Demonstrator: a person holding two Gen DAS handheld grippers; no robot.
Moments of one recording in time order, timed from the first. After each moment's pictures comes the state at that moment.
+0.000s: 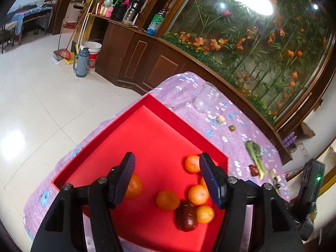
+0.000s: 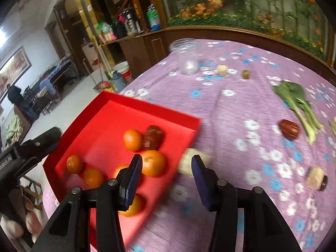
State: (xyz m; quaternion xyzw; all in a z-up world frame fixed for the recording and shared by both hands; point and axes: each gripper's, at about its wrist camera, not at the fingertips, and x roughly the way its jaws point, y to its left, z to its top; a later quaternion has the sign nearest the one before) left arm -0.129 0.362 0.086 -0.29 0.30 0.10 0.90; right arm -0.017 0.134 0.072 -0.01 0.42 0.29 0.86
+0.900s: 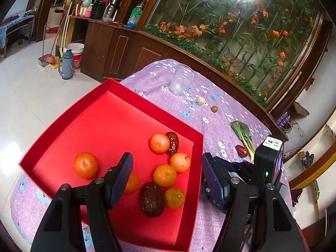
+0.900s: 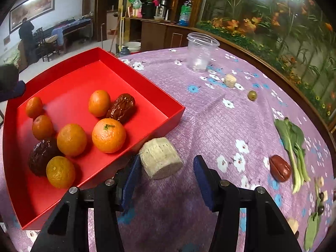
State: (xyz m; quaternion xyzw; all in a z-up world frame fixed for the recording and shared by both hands) left arm -0.113 0.304 0.084 -0.25 0.33 0.05 0.91; right arm 0.000 0.147 0.025 -0.21 0.37 0.33 0.85
